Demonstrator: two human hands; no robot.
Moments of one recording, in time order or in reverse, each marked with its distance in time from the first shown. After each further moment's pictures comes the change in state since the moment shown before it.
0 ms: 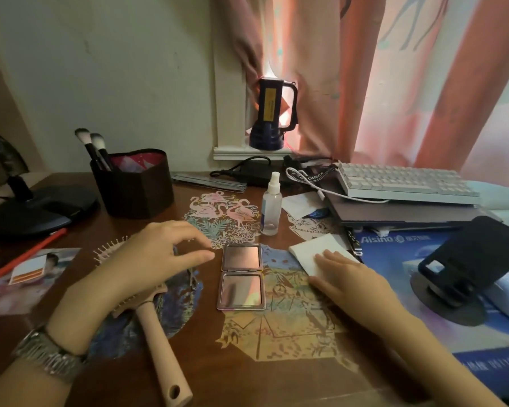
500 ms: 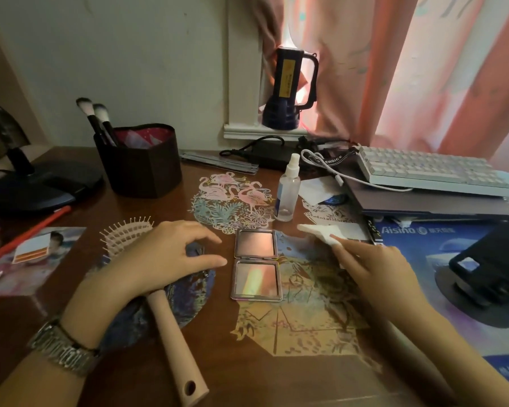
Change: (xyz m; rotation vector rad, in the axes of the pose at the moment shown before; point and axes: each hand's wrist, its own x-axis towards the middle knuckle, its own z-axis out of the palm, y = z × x) left_hand -0.002 -0.013 0.016 0.023 -0.132 -0.090; right_hand 0.006 -0.004 0.002 0.221 0.239 -0.004
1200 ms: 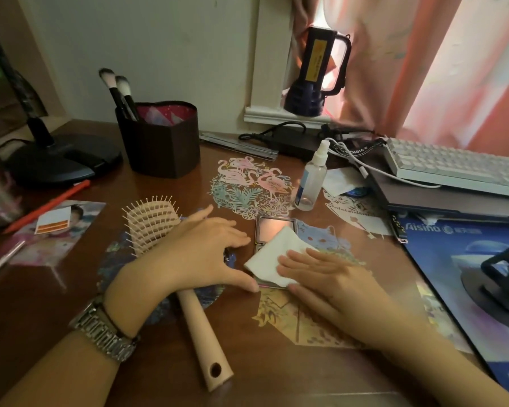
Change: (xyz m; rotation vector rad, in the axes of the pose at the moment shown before) left_hand -0.001 0.008 0.016 0.300 -0.195 0.081; right_hand -0.012 -0.047 0.034 -0.044 -0.344 -0.605
